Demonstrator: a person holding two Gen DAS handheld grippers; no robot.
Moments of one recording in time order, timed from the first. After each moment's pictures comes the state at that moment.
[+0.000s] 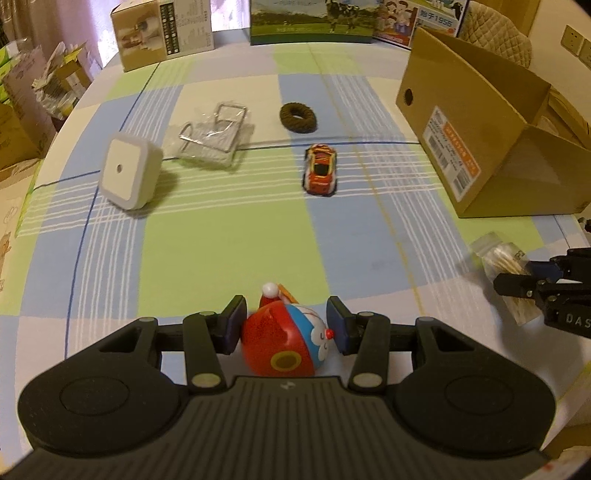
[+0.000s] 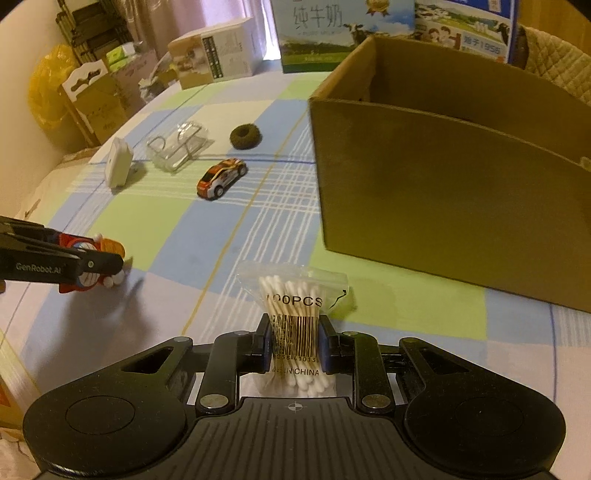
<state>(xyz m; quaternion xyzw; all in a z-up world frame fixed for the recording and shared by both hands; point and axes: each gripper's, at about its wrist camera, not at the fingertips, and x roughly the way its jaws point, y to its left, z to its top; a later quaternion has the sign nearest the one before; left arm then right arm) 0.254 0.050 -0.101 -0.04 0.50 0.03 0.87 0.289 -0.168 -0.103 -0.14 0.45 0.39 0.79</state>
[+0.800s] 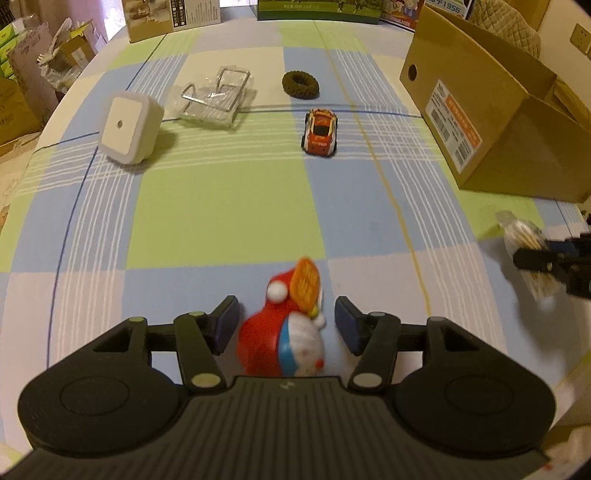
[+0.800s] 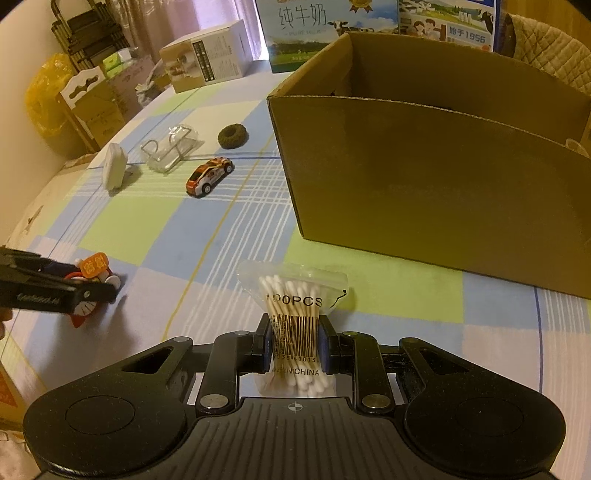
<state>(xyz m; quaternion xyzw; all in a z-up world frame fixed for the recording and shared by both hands) 0.235 0.045 -0.115 -0.05 0.52 0.04 0.85 0.298 -0.191 -0.101 -0.12 0.46 0.39 0.79</state>
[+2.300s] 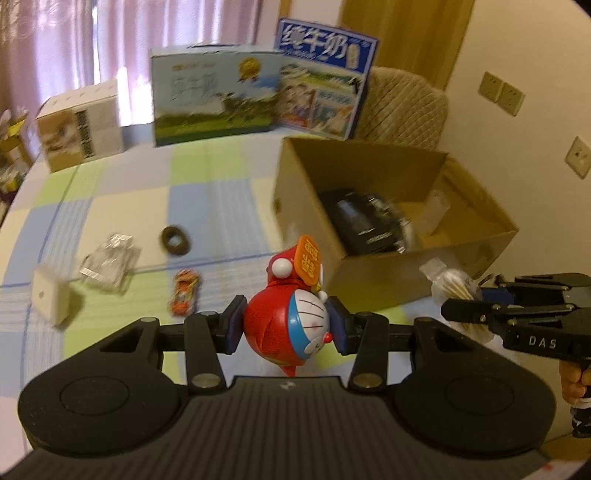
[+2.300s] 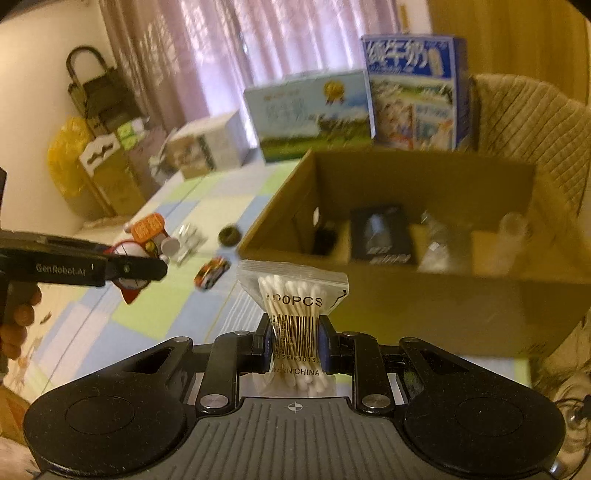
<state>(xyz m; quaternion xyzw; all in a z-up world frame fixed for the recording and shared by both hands) 0.285 -0.039 0.003 -0.06 0.40 -0.07 0.91 0.323 -0.258 -0.001 -0.06 0.38 0.42 0.83</state>
